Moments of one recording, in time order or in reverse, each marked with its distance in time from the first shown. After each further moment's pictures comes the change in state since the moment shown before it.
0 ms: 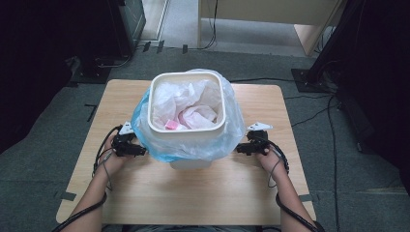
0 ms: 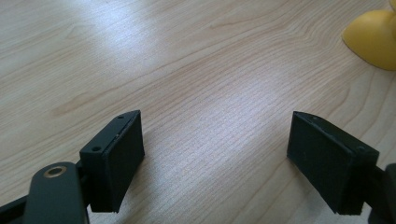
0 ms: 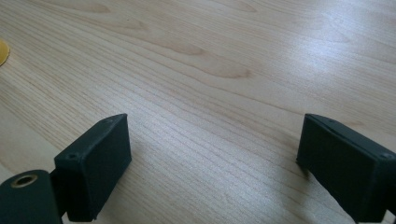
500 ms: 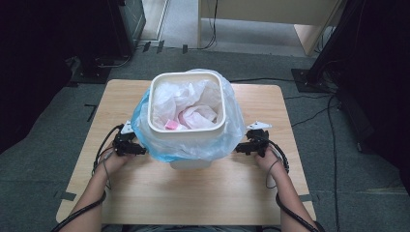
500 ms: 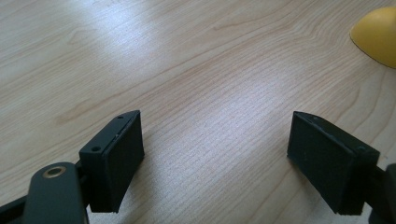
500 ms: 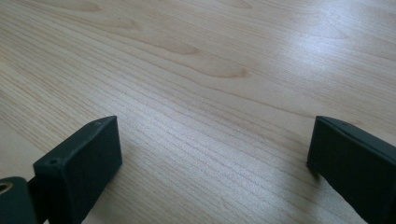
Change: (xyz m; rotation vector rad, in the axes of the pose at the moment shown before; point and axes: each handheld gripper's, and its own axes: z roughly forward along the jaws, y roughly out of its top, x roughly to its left) left arm 0.002 0.003 0.003 0.000 -0.002 0.009; right arm 0.000 0.002 0.003 0.019 -0.016 0.018
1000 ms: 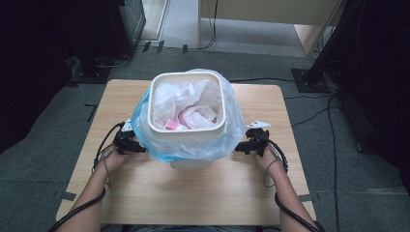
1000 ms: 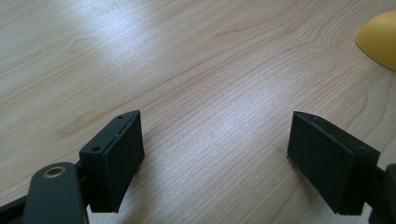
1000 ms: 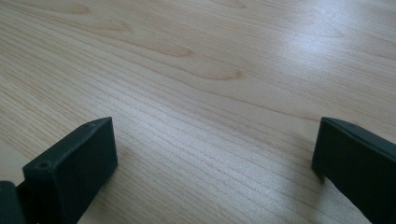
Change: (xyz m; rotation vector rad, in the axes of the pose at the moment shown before) left arm 0.005 0.004 0.005 0.000 -0.012 0.017; right arm 0.000 0.002 0.003 0.008 -0.019 0.017
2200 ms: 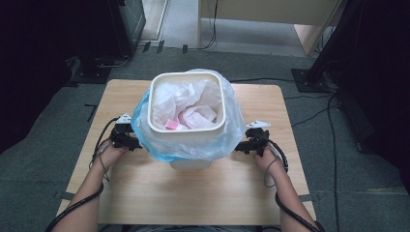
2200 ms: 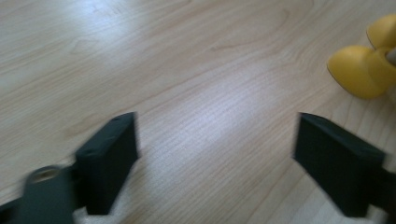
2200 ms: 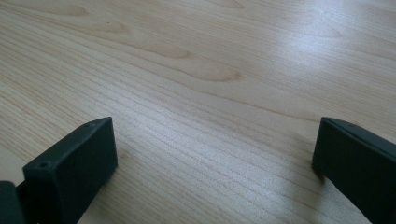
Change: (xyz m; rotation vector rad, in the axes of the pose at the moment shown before) left arm 0.012 0.017 -0.016 0.022 -0.072 -0.130; right arm 0.001 0.001 0.001 -0.001 -0.009 0.013
